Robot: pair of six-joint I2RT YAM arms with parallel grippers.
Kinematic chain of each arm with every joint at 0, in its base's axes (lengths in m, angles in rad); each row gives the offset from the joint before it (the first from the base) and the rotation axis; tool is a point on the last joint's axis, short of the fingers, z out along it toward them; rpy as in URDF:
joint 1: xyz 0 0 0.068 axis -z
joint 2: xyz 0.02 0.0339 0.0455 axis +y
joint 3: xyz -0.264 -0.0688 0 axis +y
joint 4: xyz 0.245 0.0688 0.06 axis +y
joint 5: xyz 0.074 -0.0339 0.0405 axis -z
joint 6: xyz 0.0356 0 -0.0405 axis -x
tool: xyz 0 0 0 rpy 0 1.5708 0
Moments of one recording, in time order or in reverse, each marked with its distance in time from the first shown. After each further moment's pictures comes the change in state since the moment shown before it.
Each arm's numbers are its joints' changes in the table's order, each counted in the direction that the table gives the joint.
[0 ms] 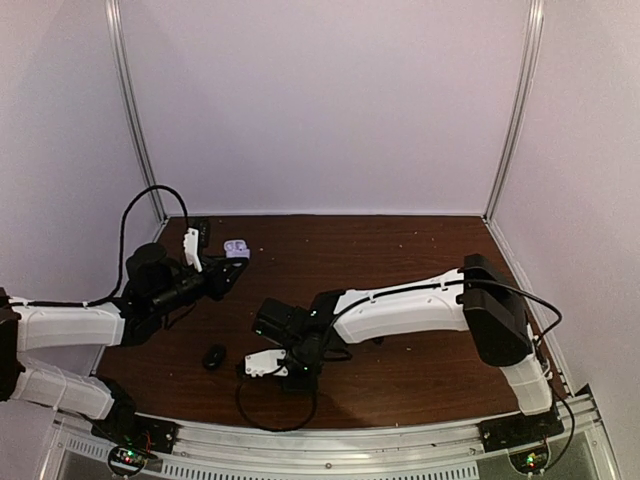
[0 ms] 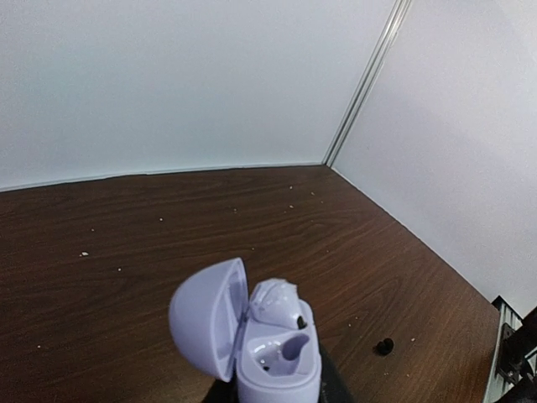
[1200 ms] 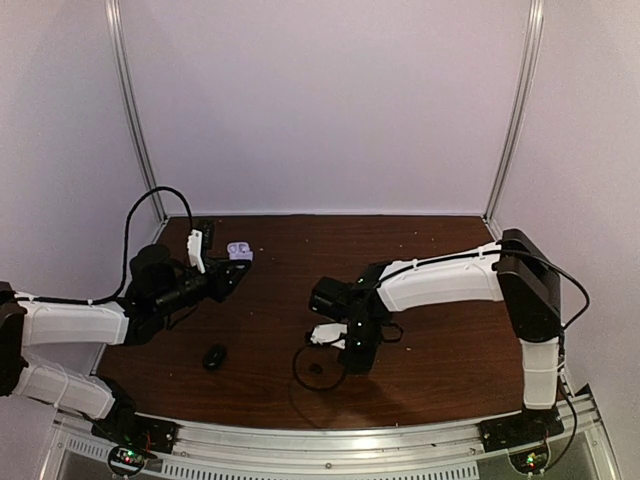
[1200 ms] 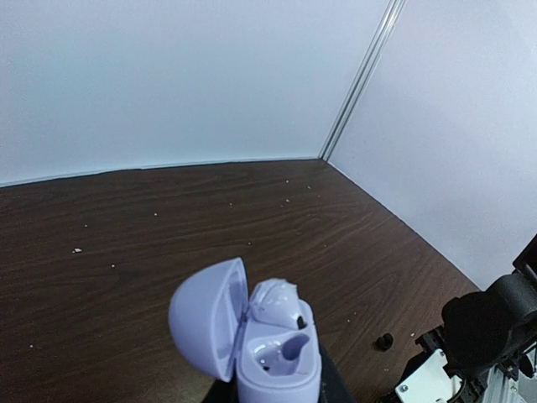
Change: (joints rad) left arm 0.000 0.040 0.000 -0.027 0.020 -0.008; right arm 0.178 -0.201 0.281 0.206 0.131 -0.274
